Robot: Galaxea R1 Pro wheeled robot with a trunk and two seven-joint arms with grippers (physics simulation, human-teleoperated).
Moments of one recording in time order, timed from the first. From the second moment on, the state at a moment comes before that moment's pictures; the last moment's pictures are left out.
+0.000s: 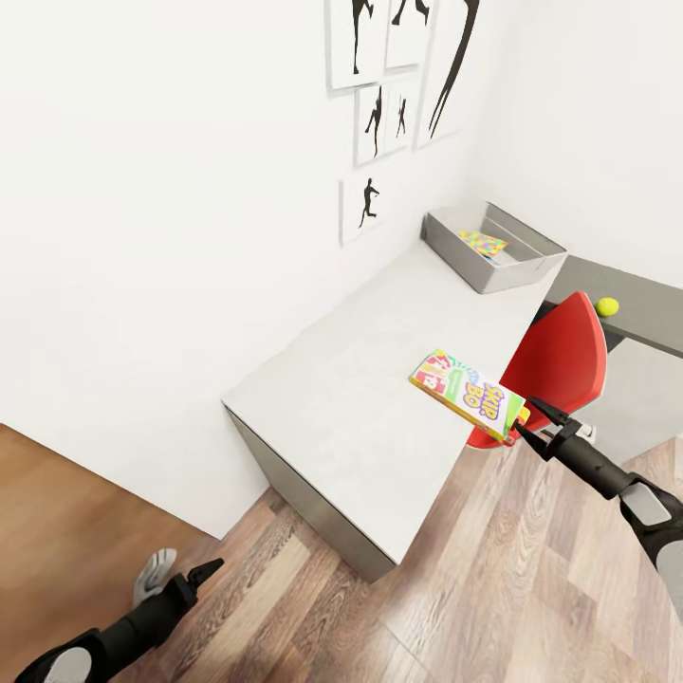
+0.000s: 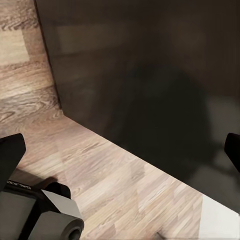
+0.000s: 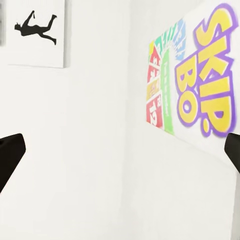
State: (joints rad) left arm -0.05 0.13 0.22 -1.29 0.94 0.72 -0.20; right arm -0.87 -0.43 -0.39 -0.32 -0.70 0.73 1.13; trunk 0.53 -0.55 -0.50
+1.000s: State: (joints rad) left arm -0.05 0.14 0.19 -1.35 0.94 0.72 -0.24; right arm -0.86 -0.42 -0.40 -0.32 -0.72 0.66 1.12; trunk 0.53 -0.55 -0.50
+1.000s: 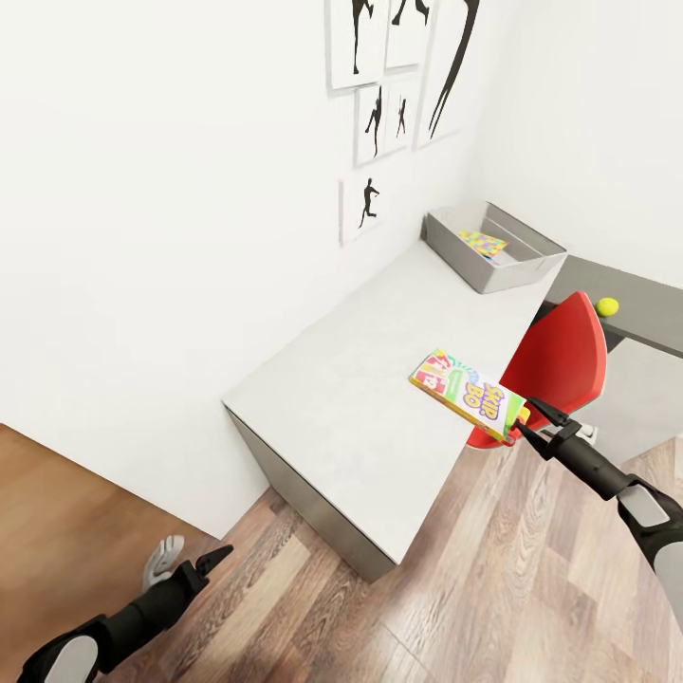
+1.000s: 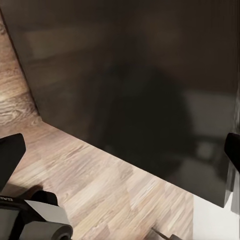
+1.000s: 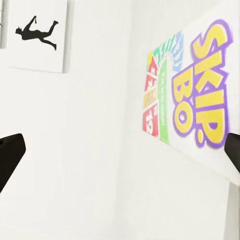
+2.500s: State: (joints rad) left arm -0.04 0.15 0.19 -1.37 0.94 0.73 -0.26; right arm -0.87 -0.43 -0.42 -0.34 -0.72 0.67 1.14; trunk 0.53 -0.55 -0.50
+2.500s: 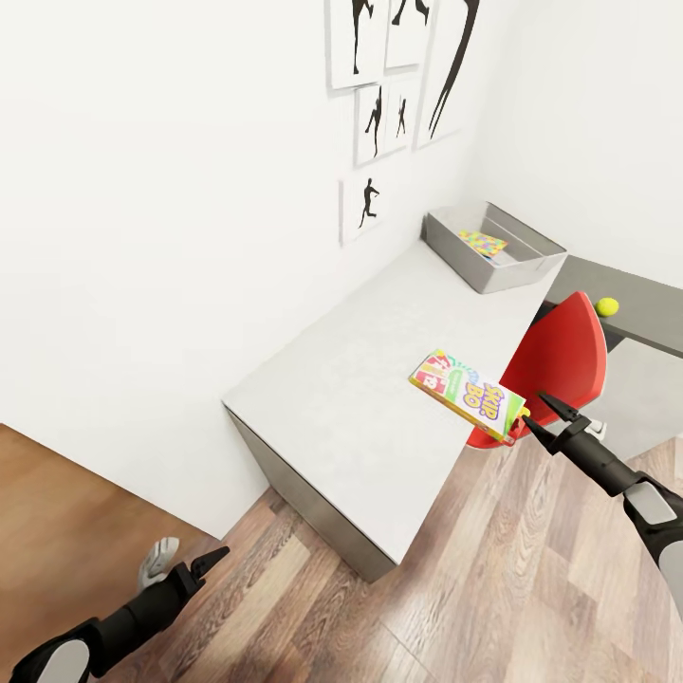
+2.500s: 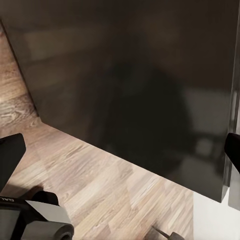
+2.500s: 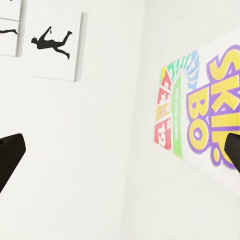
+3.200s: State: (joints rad) left arm -0.04 0.15 0.19 -1.37 0.94 0.73 -0.26; right arm -0.87 -0.43 -0.42 -0.34 -0.72 0.67 1.14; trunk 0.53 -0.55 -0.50
